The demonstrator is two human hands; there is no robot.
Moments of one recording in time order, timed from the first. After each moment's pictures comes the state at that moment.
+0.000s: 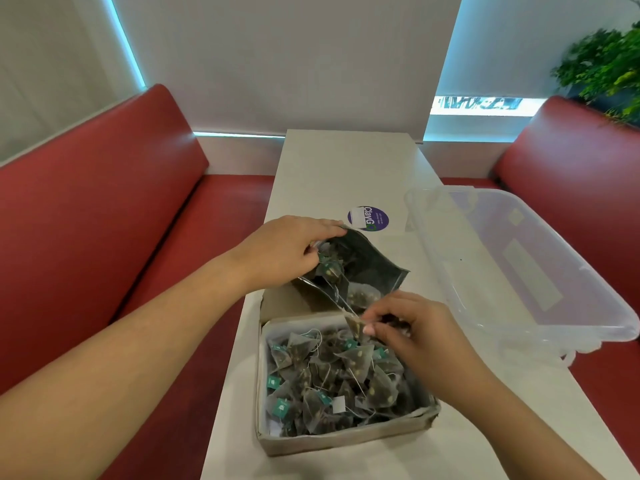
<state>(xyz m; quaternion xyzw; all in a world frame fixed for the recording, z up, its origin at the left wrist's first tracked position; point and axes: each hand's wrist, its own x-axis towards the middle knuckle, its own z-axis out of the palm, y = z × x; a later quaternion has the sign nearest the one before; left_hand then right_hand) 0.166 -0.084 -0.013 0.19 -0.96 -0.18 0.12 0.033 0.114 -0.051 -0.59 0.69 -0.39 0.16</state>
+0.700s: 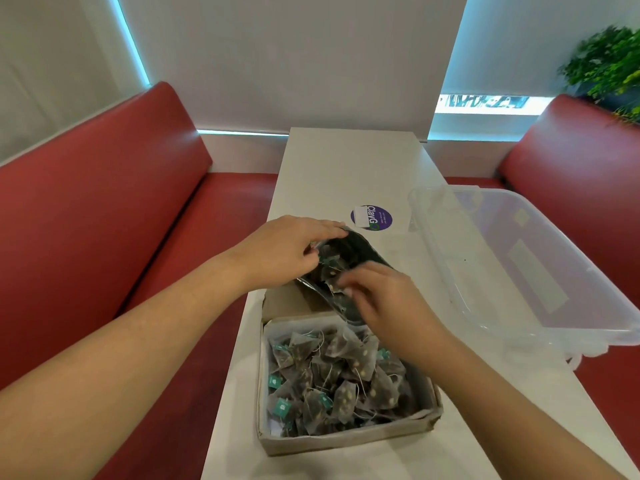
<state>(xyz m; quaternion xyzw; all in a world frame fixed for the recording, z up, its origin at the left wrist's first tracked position) 0.169 -0.084 -0.011 0.19 -0.95 -0.20 0.11 0.033 0.064 -0.054 -0.66 0.69 -0.31 0.05</state>
